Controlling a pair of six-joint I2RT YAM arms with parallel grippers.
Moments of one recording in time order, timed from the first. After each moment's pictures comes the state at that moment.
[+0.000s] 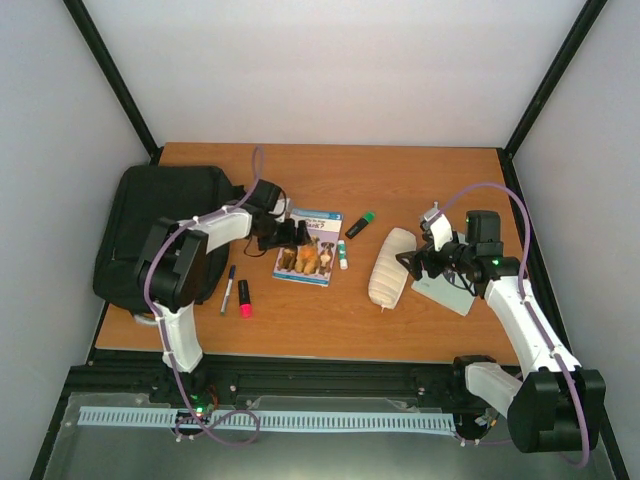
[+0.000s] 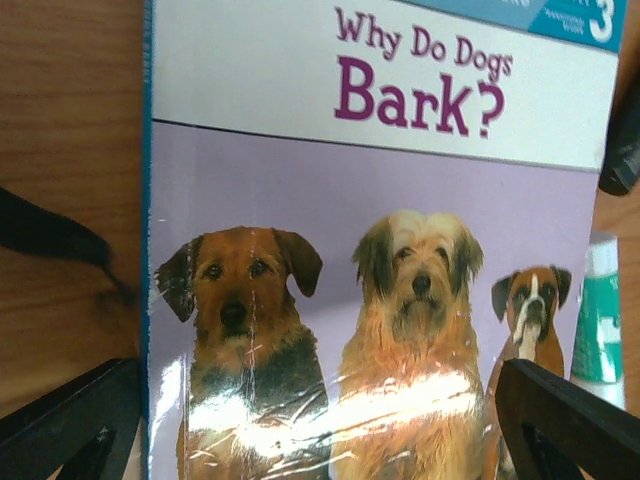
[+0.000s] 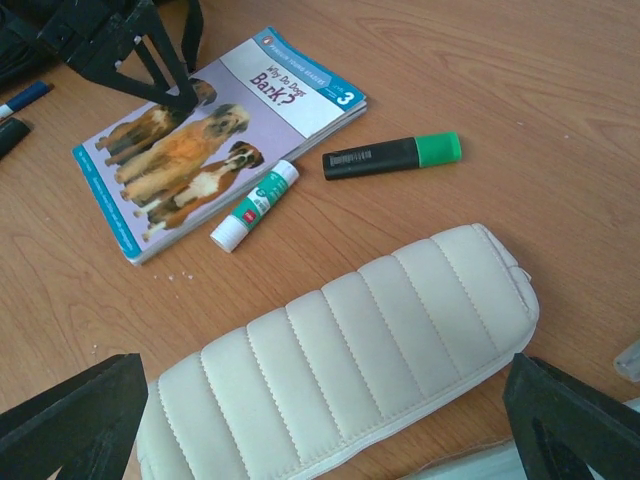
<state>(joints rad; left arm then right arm) -0.37 1.91 1.22 -0.43 0.32 -0.41 0.04 1.05 0.73 -0.47 -0.61 -0.39</state>
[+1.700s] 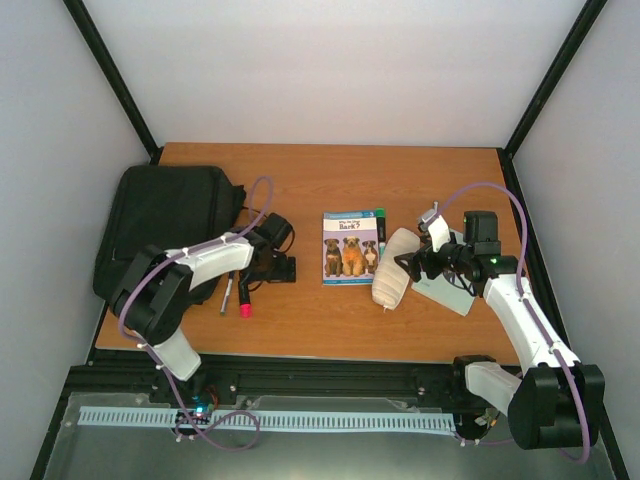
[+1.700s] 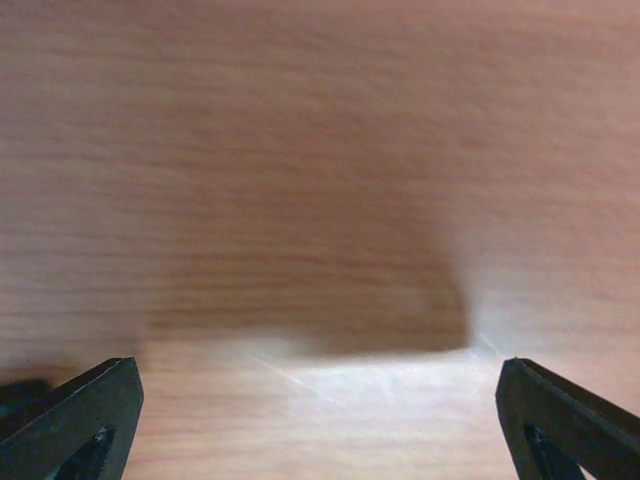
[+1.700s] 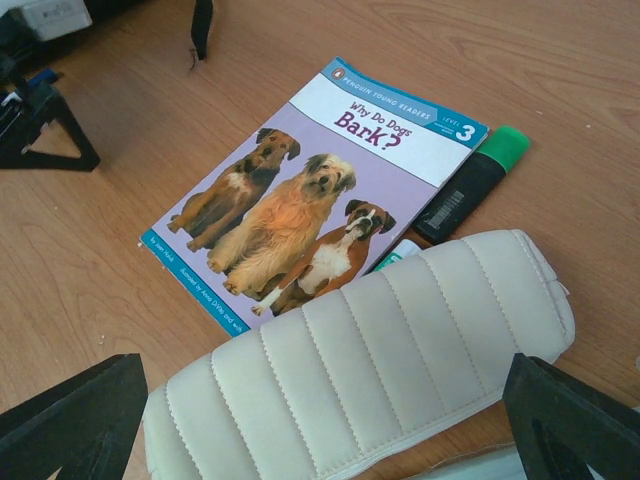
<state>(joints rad) -0.57 1.67 0.97 -0.66 -0.06 -0.61 0.05 1.07 0.73 -0.48 -0.61 -0.40</state>
